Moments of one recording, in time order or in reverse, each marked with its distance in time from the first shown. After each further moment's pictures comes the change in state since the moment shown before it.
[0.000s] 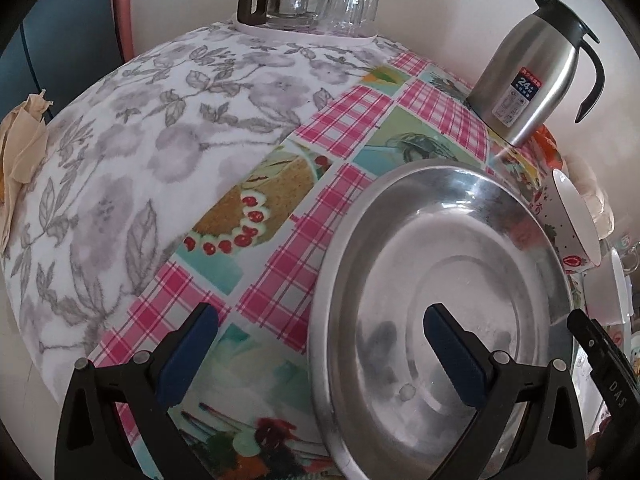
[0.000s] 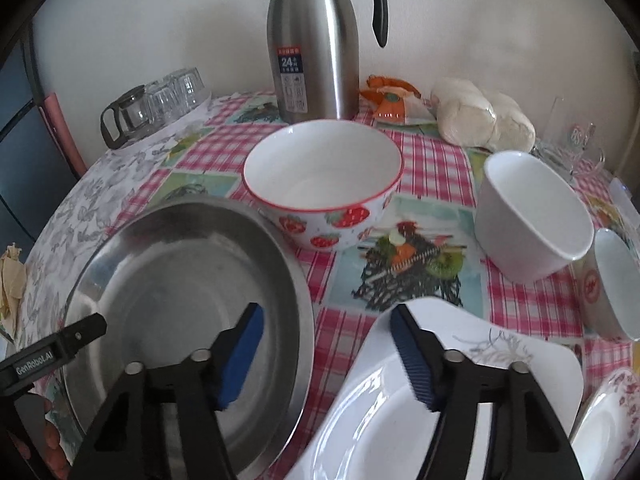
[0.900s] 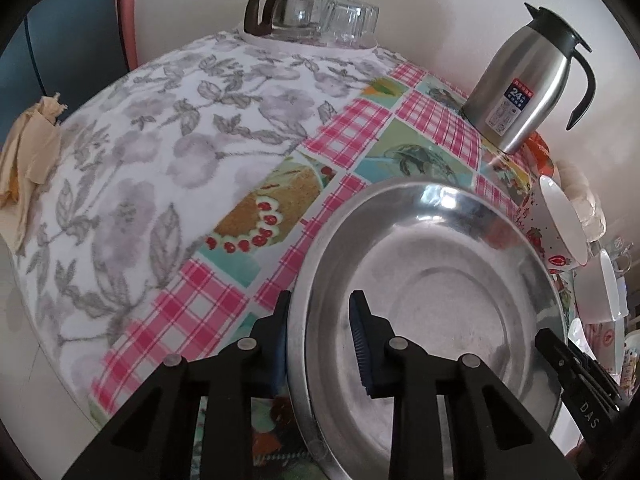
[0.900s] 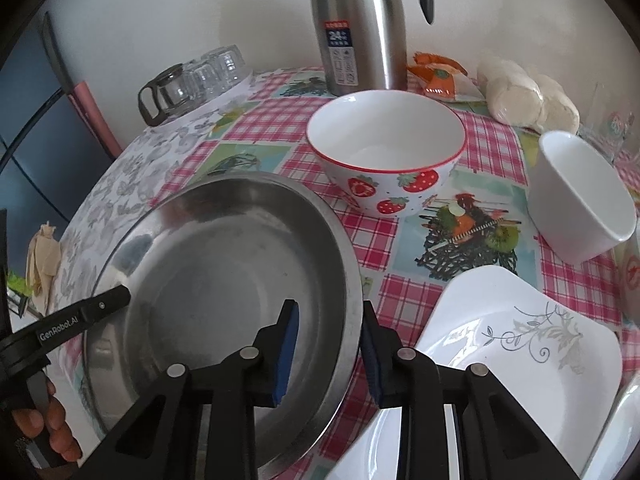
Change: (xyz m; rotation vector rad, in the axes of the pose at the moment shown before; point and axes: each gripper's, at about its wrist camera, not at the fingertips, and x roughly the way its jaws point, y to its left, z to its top) left arm -0.027 0.007 -0.003 -0.007 -0.023 -0.005; right arm -0.002 0.020 -0.013 -0.045 0.080 0.148
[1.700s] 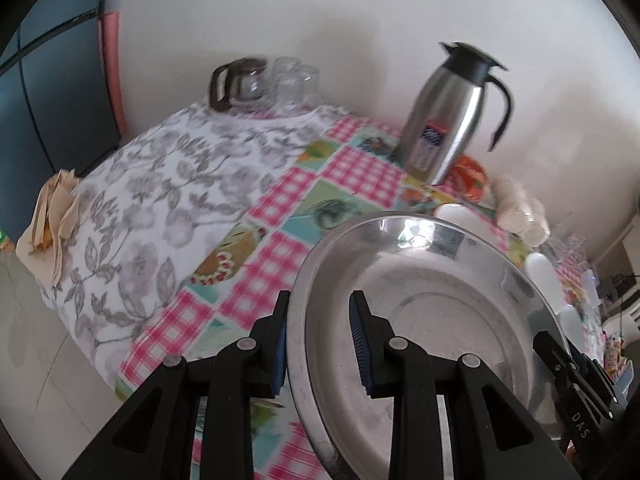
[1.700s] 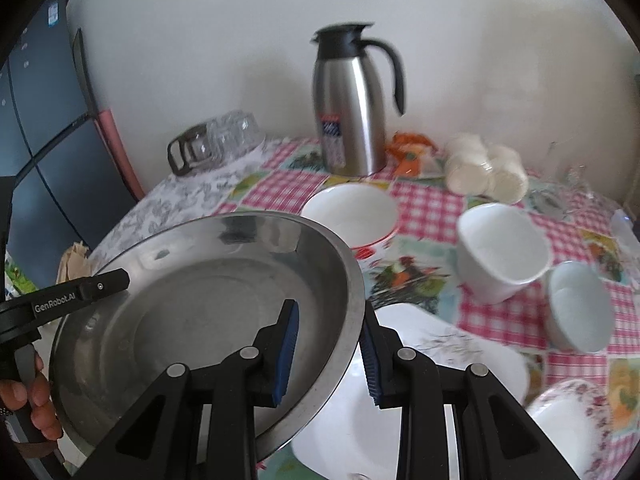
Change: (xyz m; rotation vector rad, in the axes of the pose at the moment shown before) left arm -0.104 -0.070 -0.001 0.093 -0.144 -0.051; right arm -0.120 -0.038 -0.002 -0.012 -0.211 -0.007
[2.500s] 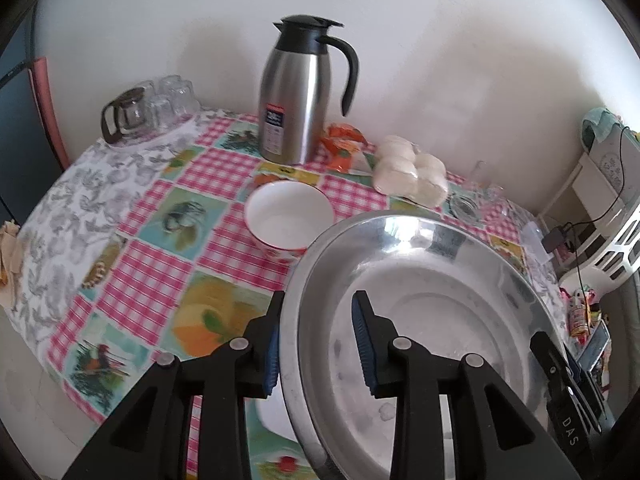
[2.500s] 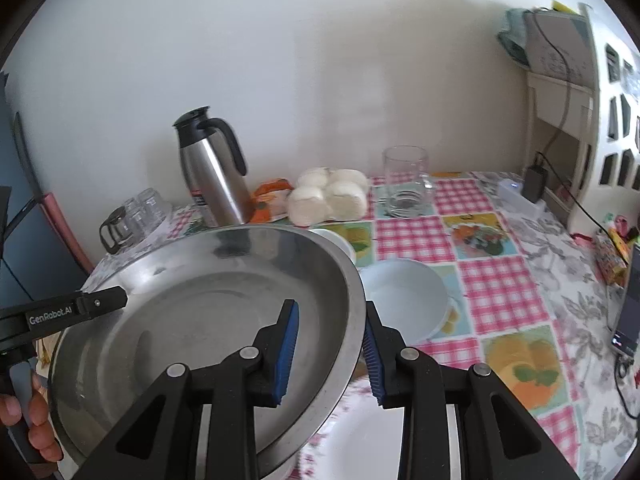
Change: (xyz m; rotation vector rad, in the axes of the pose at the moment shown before) left arm -0.020 -0.186 -0.026 0.160 0.042 -0.114; right arm -0.101 -0.156 -0.012 0.228 -0.115 -0.178
